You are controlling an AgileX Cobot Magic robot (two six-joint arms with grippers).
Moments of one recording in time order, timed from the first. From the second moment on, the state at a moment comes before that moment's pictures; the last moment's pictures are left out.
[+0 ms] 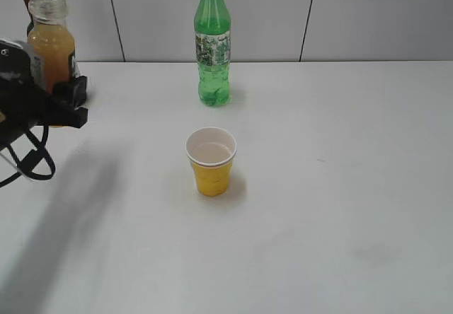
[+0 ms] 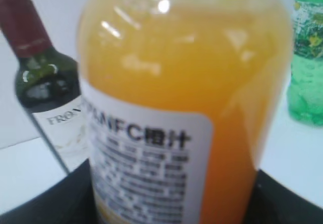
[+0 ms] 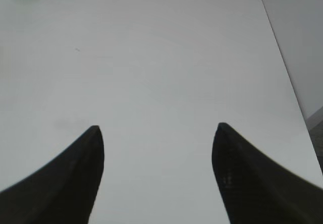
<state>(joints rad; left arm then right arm) -0.23 1.79 -0.56 -0.11 -0.95 0.25 0.07 0.00 -0.50 0.01 1.05 -0.08</state>
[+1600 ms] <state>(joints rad) -0.60 1.74 -0.54 -0.70 -0.86 1.27 0.07 0.00 -0.50 0.01 1.04 -0.08</state>
